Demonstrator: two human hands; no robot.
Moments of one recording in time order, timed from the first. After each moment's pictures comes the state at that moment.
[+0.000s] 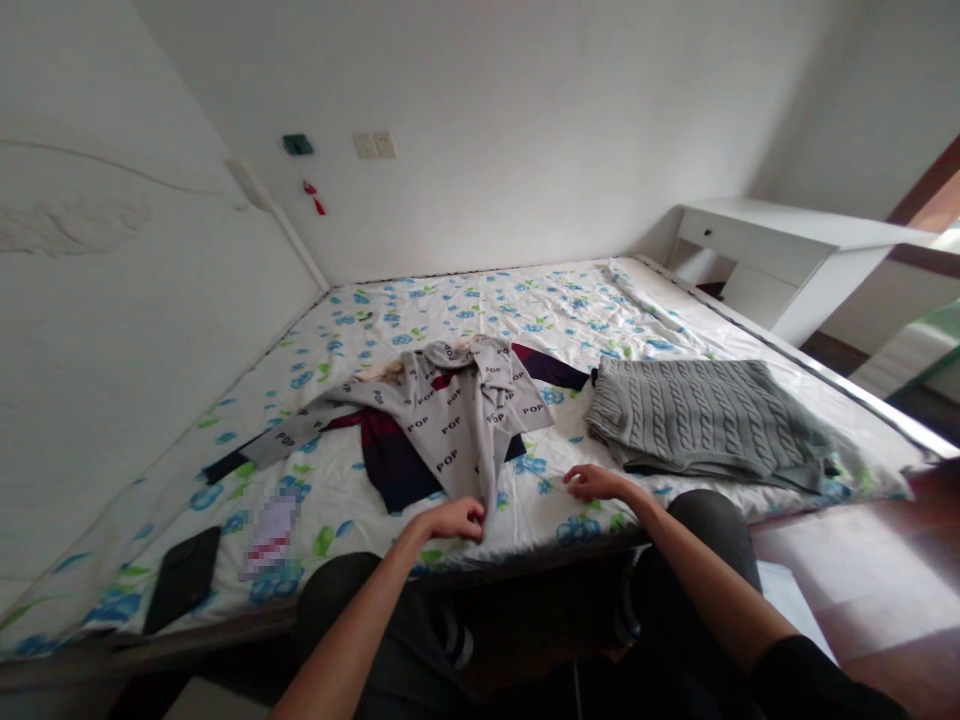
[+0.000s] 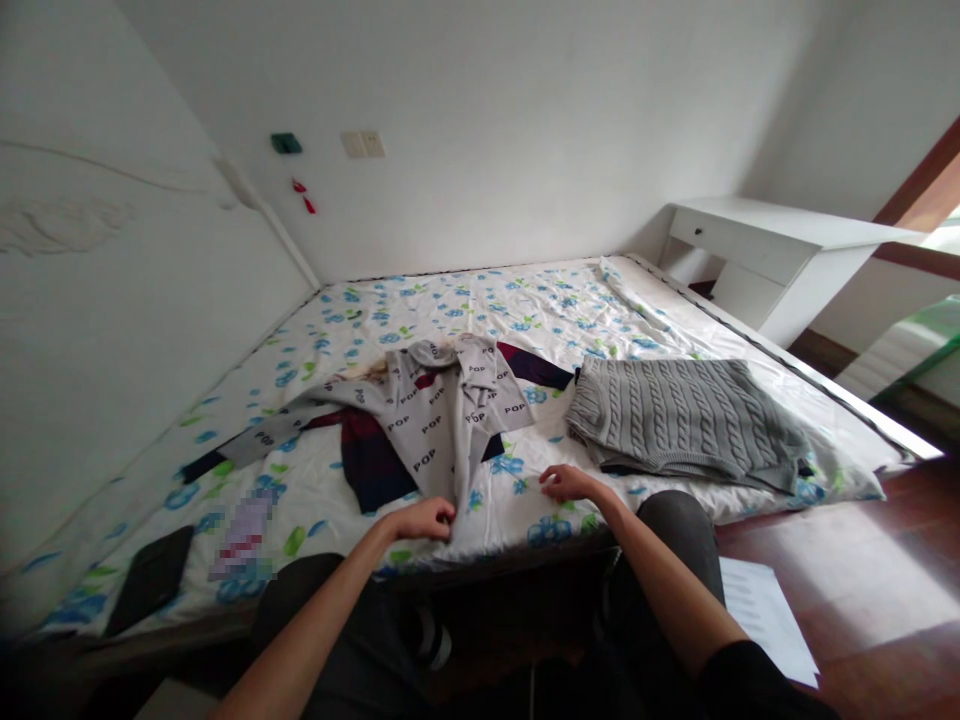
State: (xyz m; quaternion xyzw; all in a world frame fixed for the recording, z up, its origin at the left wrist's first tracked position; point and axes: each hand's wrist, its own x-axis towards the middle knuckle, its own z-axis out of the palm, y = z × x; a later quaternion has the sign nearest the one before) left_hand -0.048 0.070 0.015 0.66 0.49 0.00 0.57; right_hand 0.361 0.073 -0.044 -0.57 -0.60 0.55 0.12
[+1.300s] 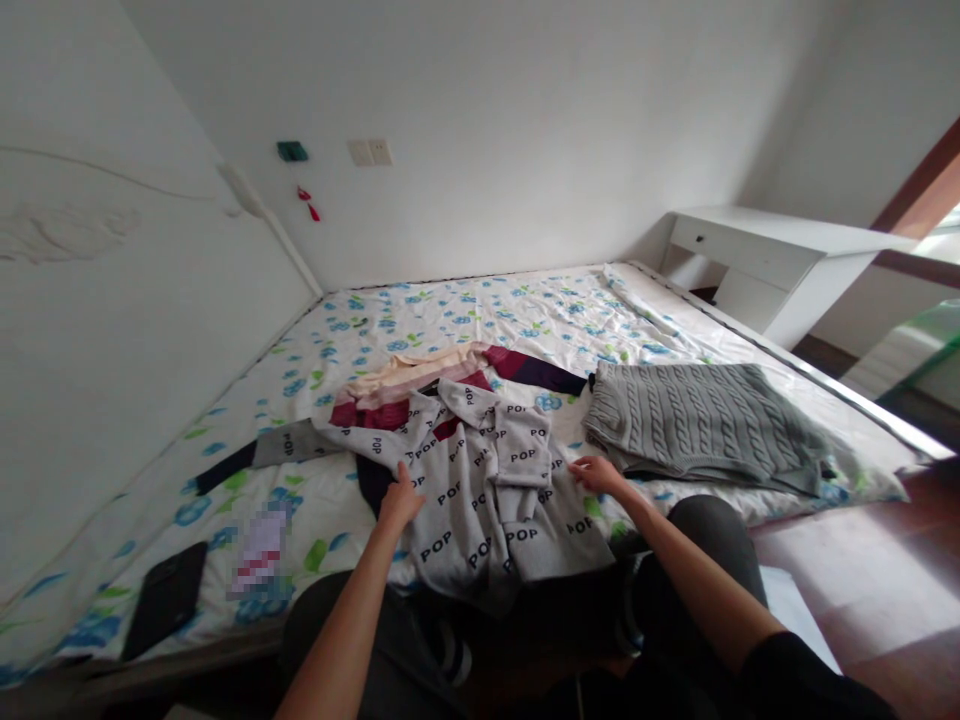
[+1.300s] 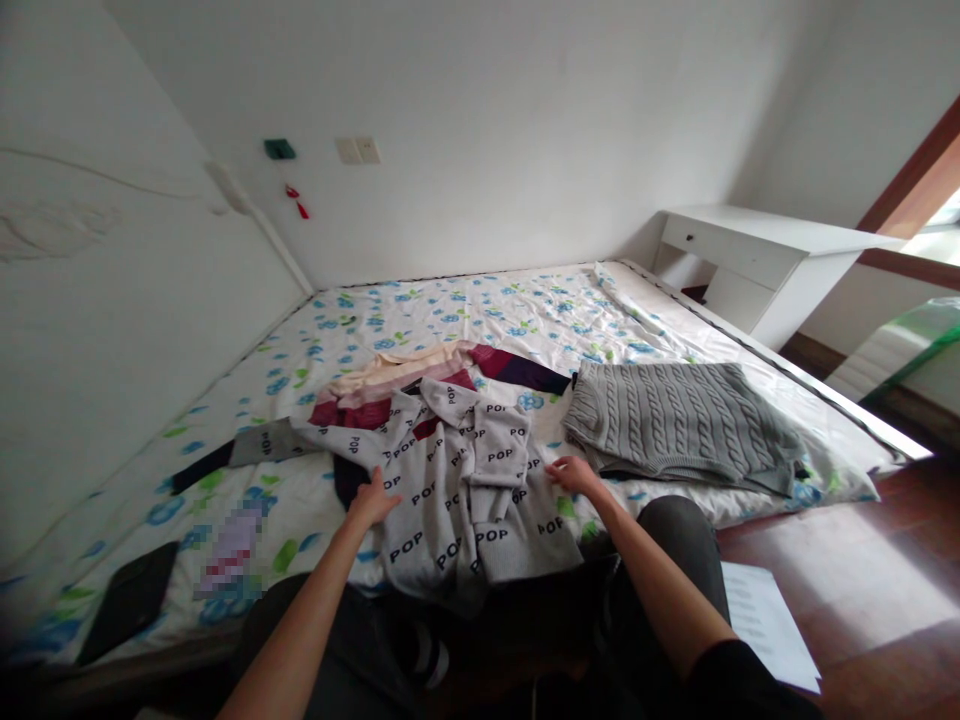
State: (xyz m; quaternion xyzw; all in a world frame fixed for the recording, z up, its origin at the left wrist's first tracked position) left_hand -0.128 0.117 0.012 0.60 0.79 -0.04 0.12; right_hand 0.360 0.089 -0.042 -0.69 -0.51 0.48 0.18
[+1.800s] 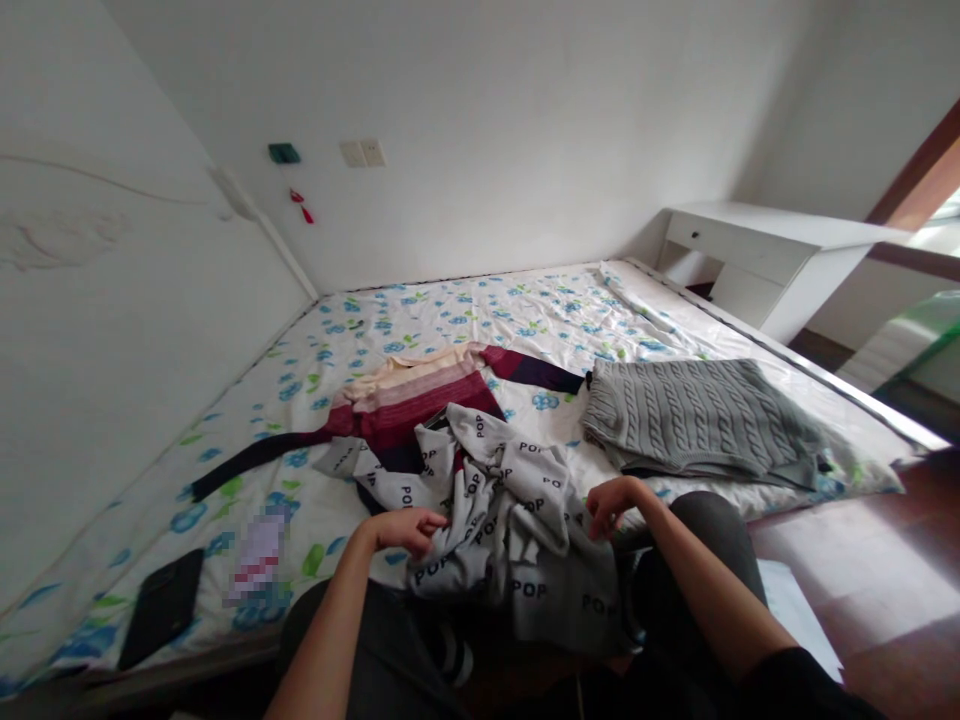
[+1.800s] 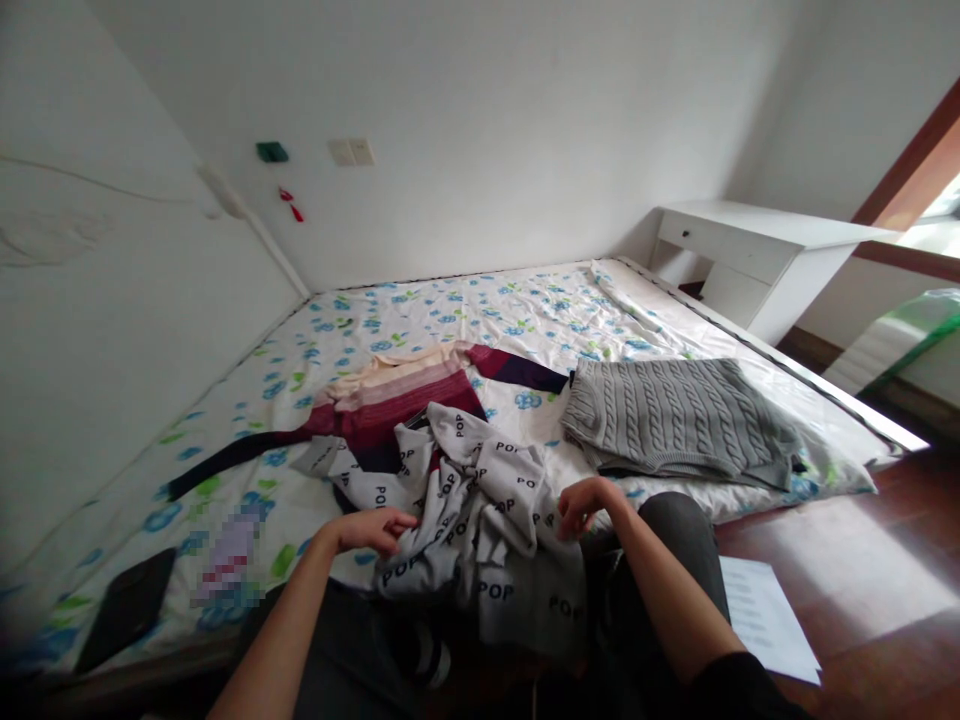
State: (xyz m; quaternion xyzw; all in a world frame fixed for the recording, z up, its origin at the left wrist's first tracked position) left_hand -0.139 0.098 0.028 0.63 0.46 -0.10 0.61; right_hand 0.383 0.073 -0.022 -0.48 -0.53 0.68 -0.14
